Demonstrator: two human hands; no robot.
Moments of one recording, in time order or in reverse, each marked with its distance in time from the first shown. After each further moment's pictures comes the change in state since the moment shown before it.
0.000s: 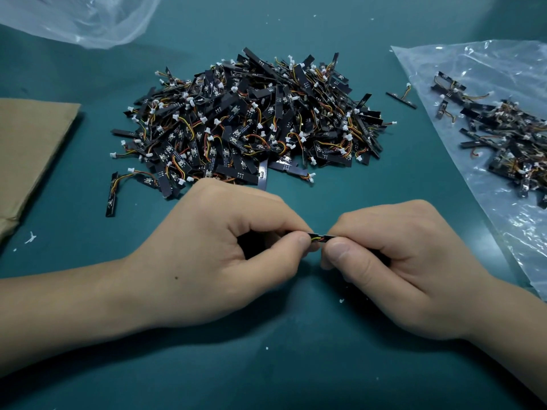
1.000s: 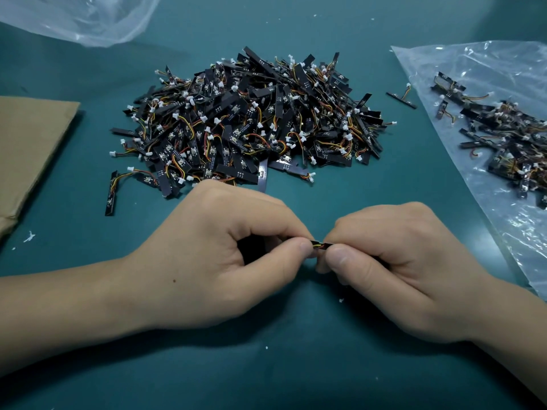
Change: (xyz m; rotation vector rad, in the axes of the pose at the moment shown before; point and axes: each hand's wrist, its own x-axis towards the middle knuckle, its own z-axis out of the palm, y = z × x) left_hand -0.002 -0.001 0.004 -0.107 0.037 0.000; right_hand 0.000 0.001 -0.001 0.031 -0.053 -0.008
